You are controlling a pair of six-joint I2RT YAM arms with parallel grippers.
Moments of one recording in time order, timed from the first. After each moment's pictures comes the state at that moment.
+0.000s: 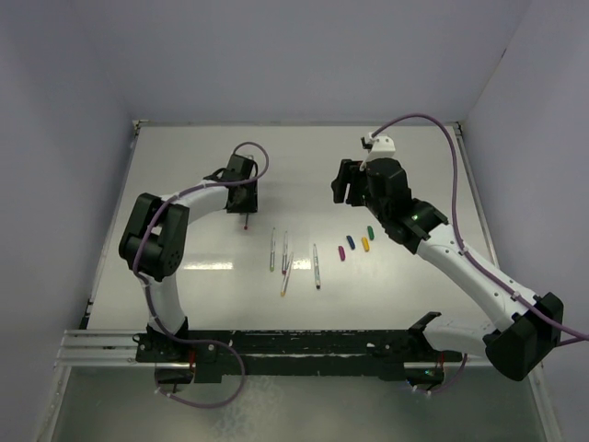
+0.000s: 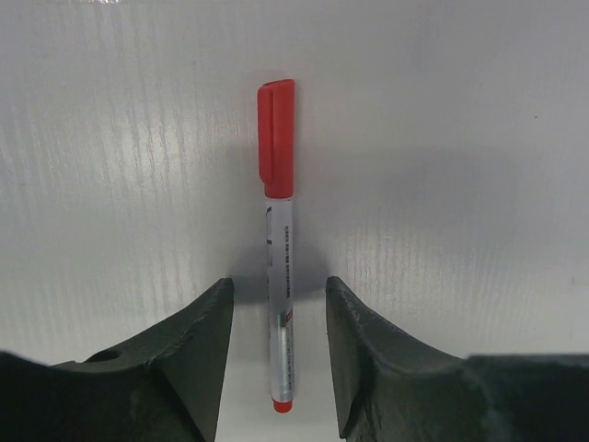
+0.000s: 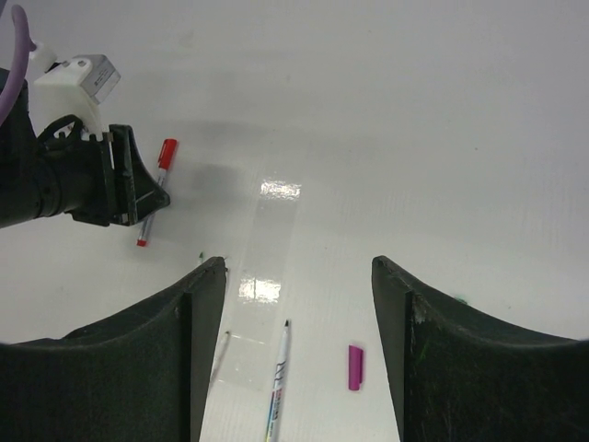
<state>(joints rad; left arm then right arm) -0.37 1.90 1.22 -0.31 -0.13 -0.35 0.61 1.19 1.09 -0.32 0.30 0.37</state>
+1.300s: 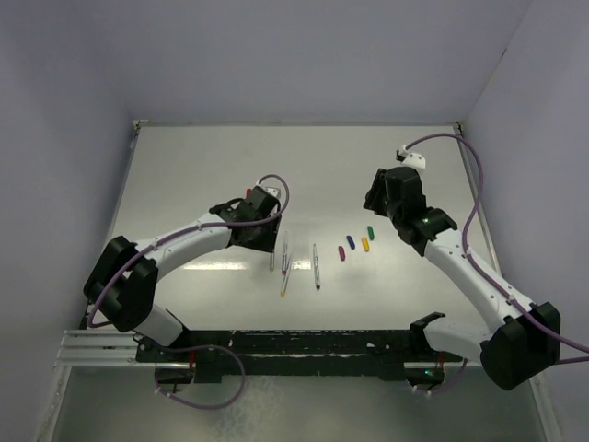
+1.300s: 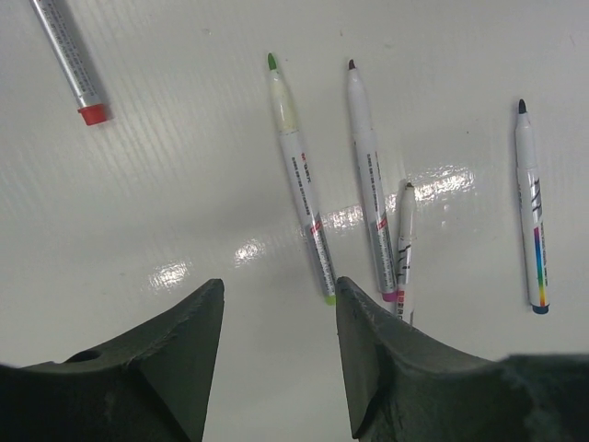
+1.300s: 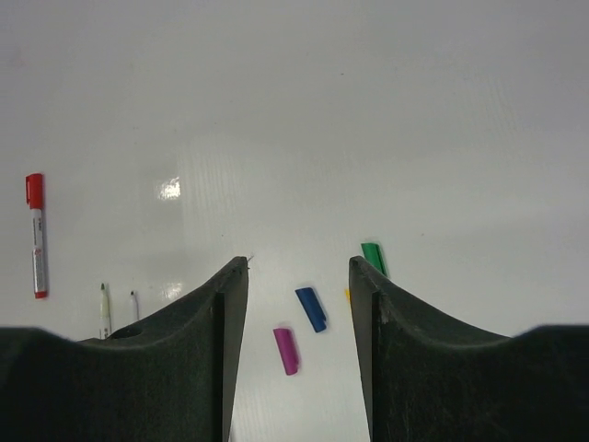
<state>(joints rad) -0.68 1.53 1.00 -0.54 -0.13 -0.44 0.42 1.15 0.94 -0.38 0.35 0.51</state>
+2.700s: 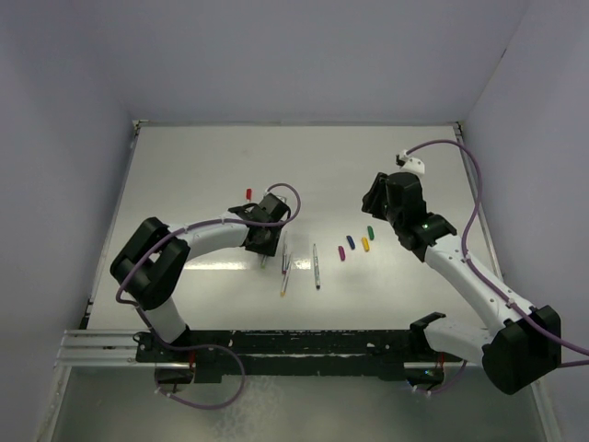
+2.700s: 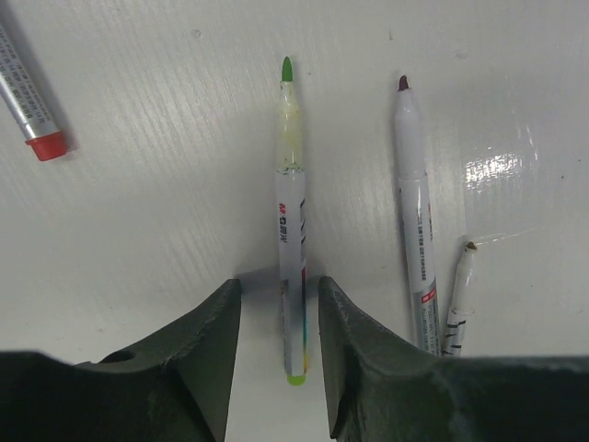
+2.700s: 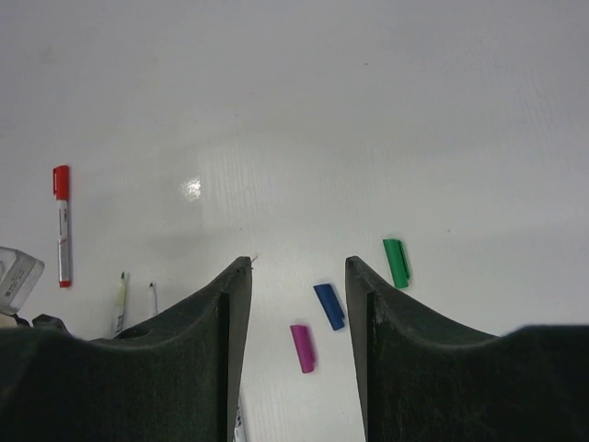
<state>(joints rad) -0.70 1.72 1.00 -0.46 -0.19 -0.43 0.42 1.12 0.87 -0.31 0.31 0.54</state>
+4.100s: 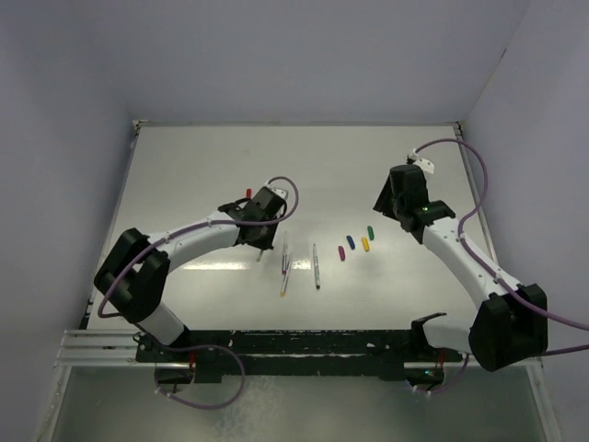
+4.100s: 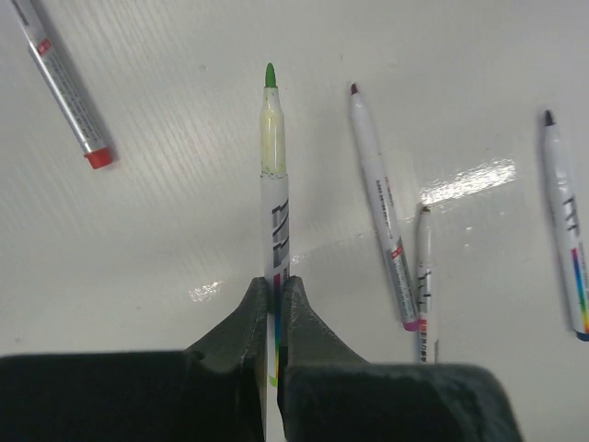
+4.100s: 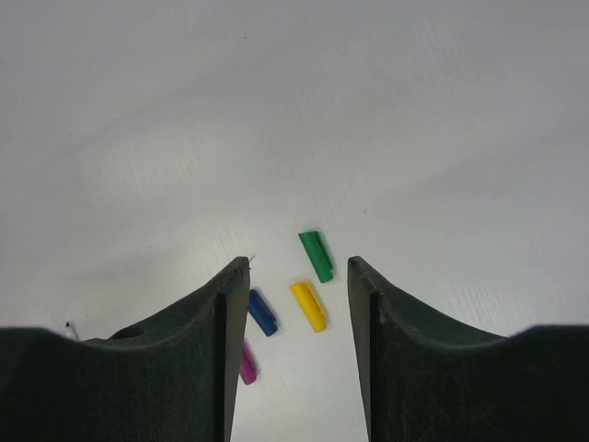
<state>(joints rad) -0.70 1.64 1.02 -0.51 -0.18 -0.35 0.33 1.23 0.94 -0.44 0.35 0.57</state>
